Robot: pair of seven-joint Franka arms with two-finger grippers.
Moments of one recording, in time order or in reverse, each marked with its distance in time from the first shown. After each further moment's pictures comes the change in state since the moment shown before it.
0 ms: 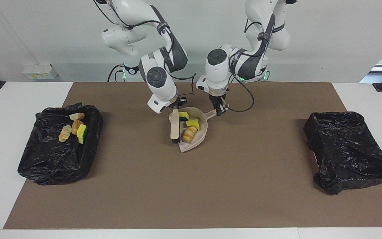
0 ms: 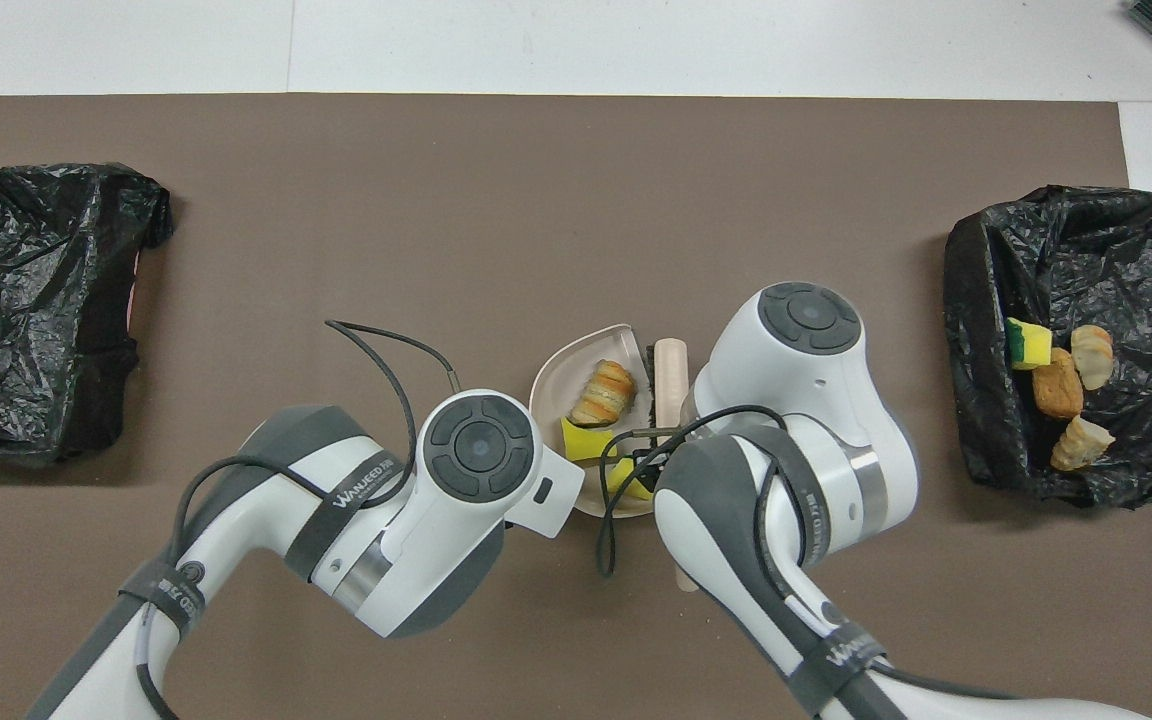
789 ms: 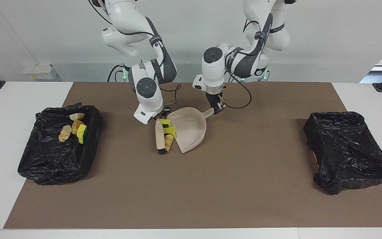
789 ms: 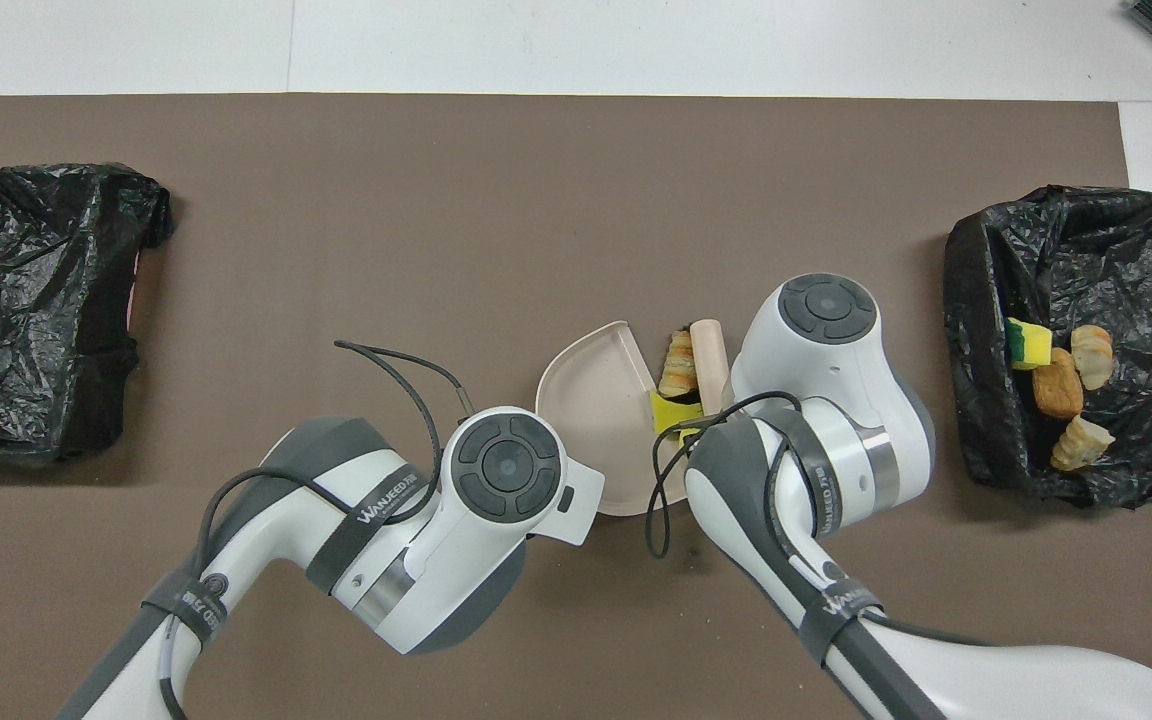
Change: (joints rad) left arm -0.037 0.000 -0.015 0.003 0.000 -0.015 -0.179; right arm -0.047 0.062 0.019 -0.046 -0.118 0.104 -0.125
